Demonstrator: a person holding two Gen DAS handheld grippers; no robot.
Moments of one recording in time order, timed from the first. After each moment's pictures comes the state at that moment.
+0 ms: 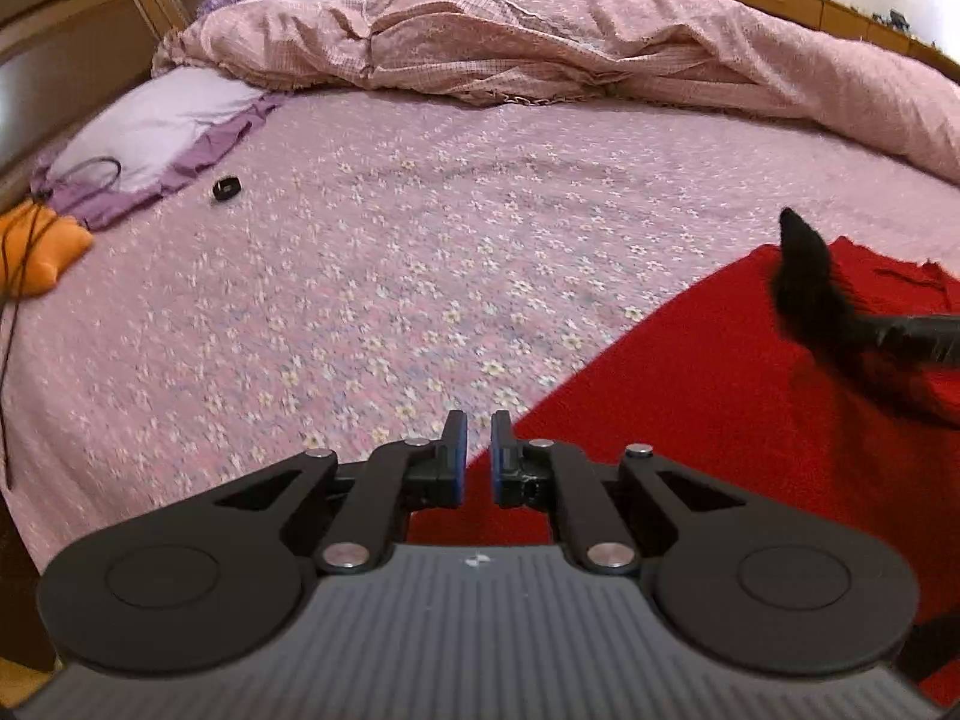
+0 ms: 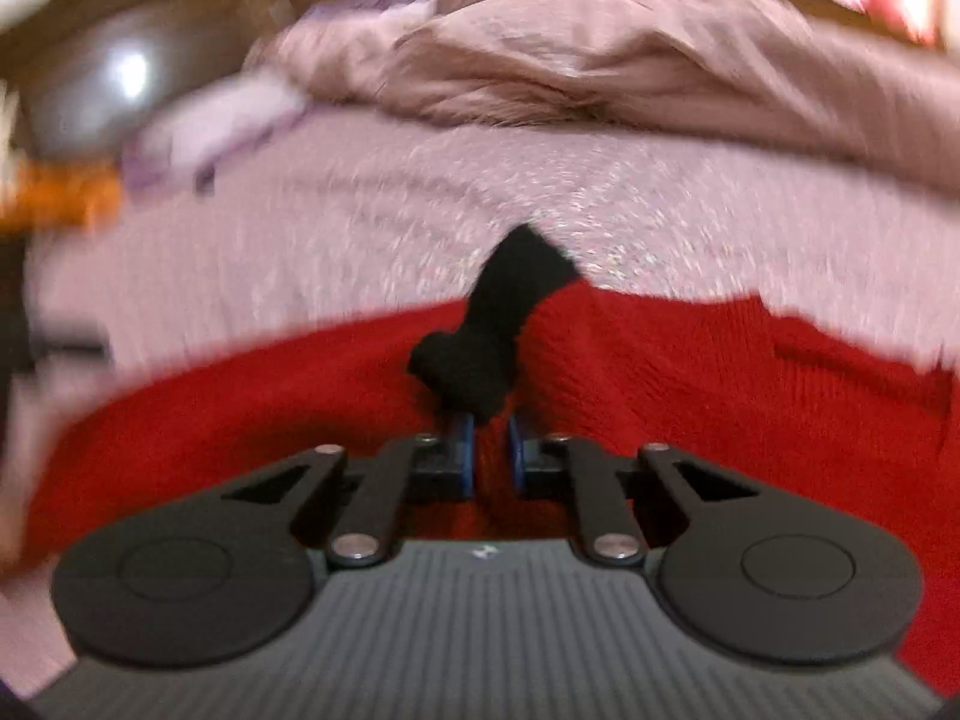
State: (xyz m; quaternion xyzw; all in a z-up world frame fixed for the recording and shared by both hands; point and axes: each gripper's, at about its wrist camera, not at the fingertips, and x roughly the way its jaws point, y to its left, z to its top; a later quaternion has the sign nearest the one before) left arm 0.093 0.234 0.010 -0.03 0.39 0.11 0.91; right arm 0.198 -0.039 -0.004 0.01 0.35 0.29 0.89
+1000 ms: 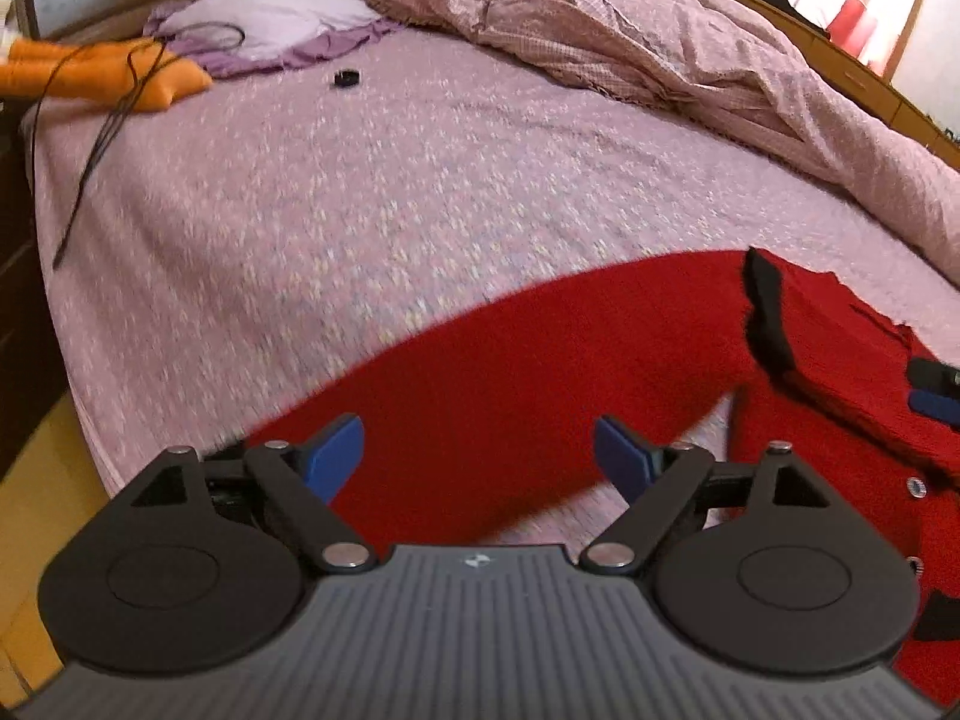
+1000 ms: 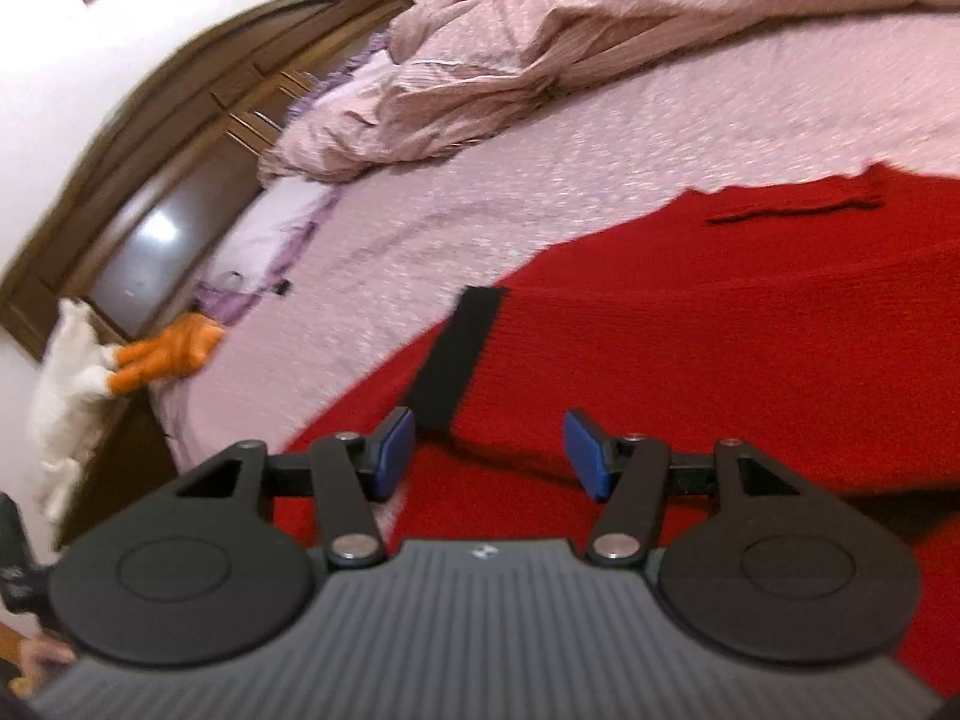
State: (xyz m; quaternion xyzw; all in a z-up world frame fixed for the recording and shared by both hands) left arm -0.021 0.219 0.020 -0.17 0.39 0.17 0.89; right arm 0.149 -0.124 0.029 0.16 0.40 0.29 0.86
